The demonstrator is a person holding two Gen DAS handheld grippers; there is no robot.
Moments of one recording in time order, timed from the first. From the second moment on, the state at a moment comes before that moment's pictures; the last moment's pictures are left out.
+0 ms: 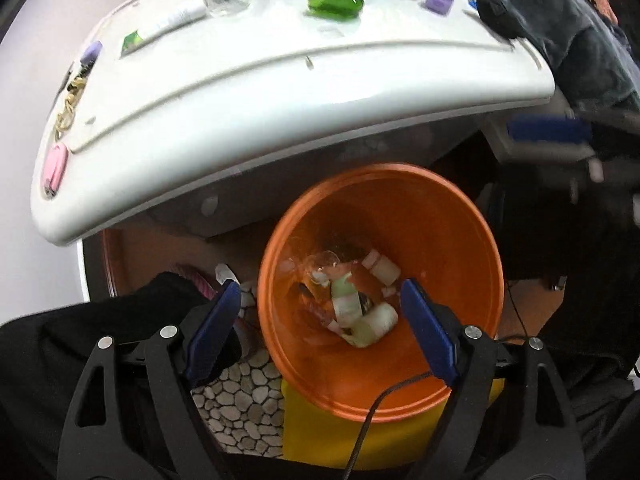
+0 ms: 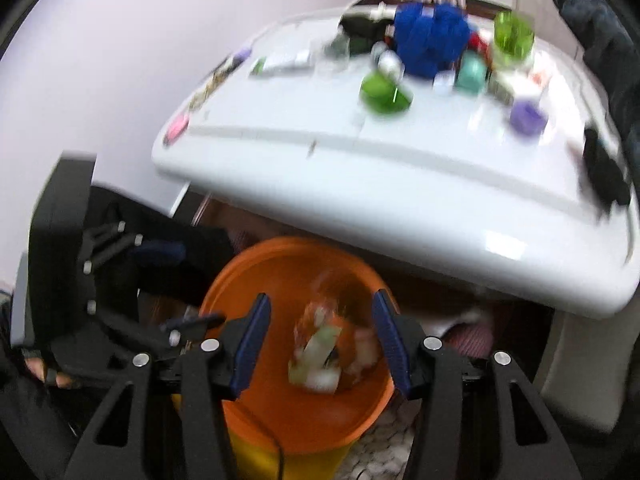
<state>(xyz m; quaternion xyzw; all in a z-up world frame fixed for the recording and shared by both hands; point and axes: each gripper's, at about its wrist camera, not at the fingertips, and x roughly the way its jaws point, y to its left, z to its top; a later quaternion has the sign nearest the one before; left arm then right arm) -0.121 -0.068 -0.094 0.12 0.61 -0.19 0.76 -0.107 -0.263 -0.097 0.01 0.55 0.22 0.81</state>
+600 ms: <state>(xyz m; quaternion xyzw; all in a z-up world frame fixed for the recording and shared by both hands) 0.006 -0.040 -0.060 0.09 0.55 -0.11 0.82 0.071 -0.220 -0.127 -0.11 0.55 0.19 0.81</state>
